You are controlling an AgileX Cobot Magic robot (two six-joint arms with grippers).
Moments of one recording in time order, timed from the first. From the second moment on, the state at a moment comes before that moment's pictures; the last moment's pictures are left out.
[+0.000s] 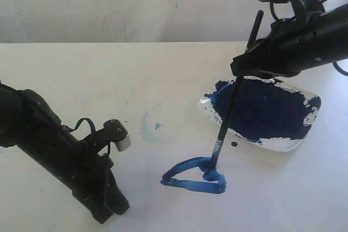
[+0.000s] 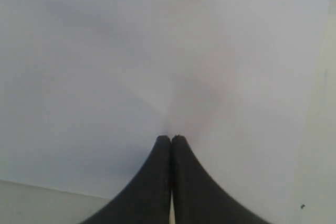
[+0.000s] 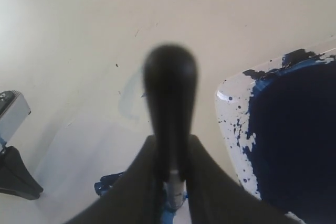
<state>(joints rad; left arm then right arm) -0.48 1.78 -0.78 -0.96 0.72 1.36 0.34 1.39 -1.02 0.76 0.67 -0.80</state>
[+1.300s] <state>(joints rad) -0.48 1.78 -0.78 -0.96 0.72 1.36 0.34 1.34 -1.02 0.62 0.86 -0.67</state>
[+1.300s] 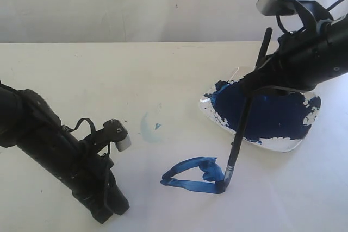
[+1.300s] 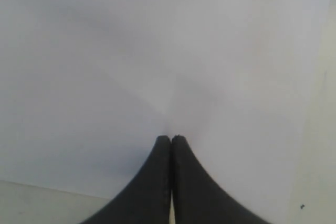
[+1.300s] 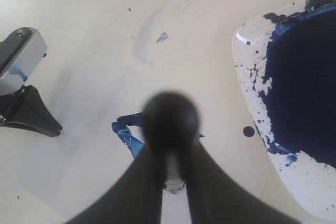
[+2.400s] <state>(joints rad) -0.48 1.78 -0.78 -0.96 0.72 1.36 0.34 1.34 -1.02 0.72 0.70 -0.74</state>
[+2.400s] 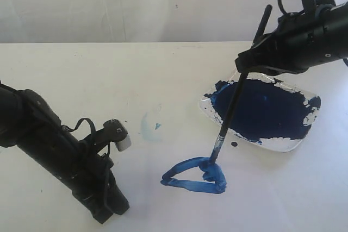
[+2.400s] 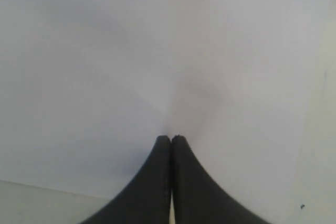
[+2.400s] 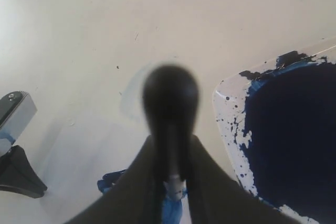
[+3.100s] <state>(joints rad) -0.48 1.78 -0.78 -0.96 0.72 1.36 0.34 1.40 -1.02 0.72 0.77 -0.74</state>
